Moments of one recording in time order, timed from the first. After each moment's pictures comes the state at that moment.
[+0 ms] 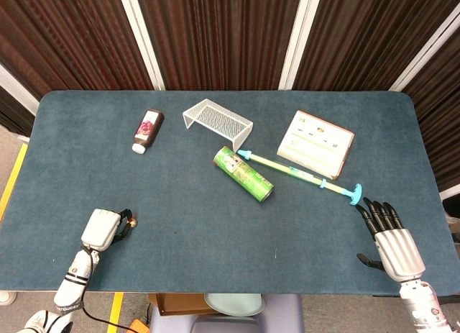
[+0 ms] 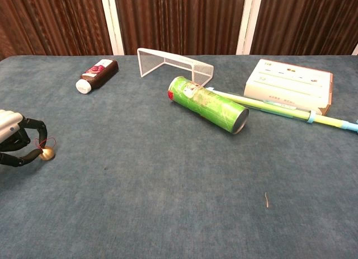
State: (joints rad) left arm -0.38 -1.75 0.00 -0.80 1.58 1.34 -0.12; right arm 0.10 -1.17 -0.02 -1.63 -1.62 1.44 -0.13
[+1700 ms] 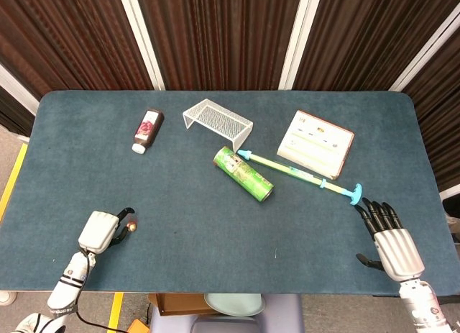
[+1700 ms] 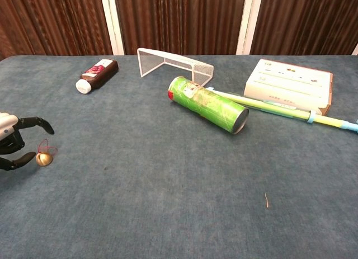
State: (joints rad) left arm -0.37 -1.65 0.02 -0.96 1.58 1.30 -0.06; right arm 0.11 -1.17 -0.02 -1.63 -1.62 1.43 -0.12
